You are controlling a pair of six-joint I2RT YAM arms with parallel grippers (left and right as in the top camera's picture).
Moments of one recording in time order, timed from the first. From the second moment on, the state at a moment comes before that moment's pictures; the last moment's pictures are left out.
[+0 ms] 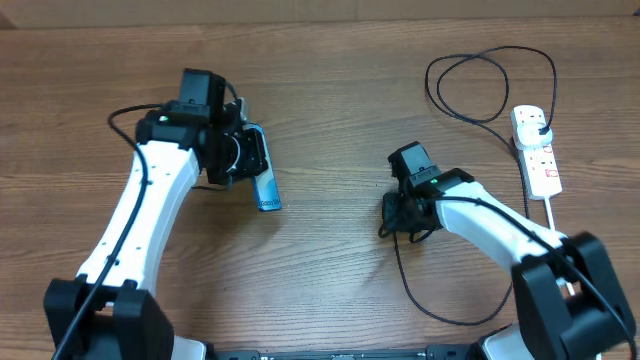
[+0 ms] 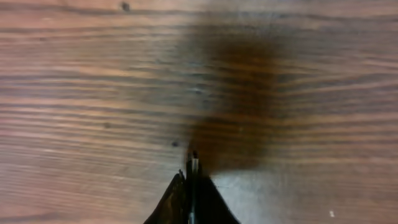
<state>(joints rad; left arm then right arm) -0.16 1.63 1.35 -1.00 0.37 -0.38 0.42 1.68 0.90 -0.63 -0.08 0.44</state>
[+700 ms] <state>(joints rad) -0.21 1.68 1.35 -0.98 0.37 -0.38 0.43 1.71 0.92 -0.71 -0.06 0.44</state>
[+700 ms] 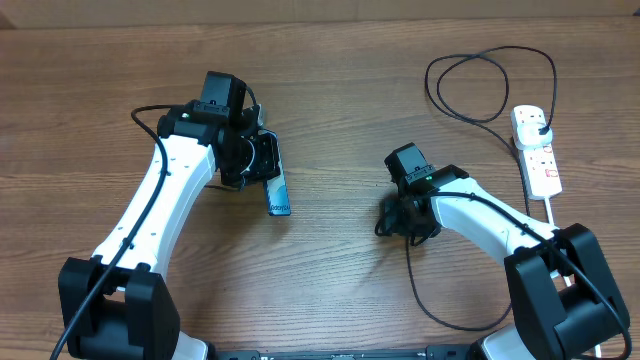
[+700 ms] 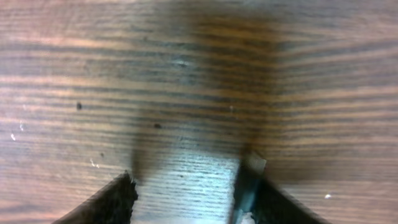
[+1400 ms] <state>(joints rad) -0.21 1.68 1.35 -0.98 0.37 -0.38 0.43 1.71 0.93 -0.69 -0.03 0.43</state>
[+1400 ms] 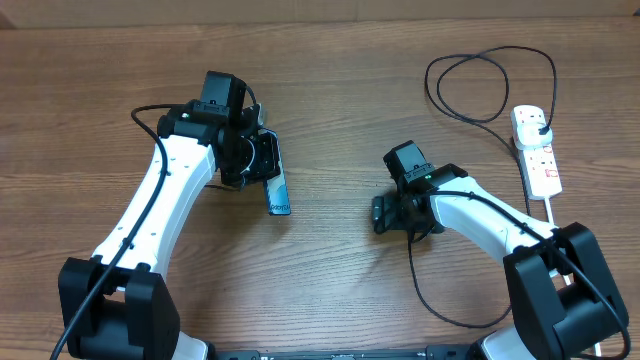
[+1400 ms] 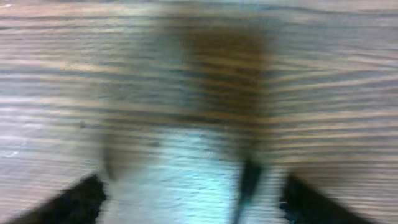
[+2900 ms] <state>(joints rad) -0.21 1.68 1.35 -0.97 0.37 -0.38 0.43 1.71 0.93 -0.76 -0.07 0.41</state>
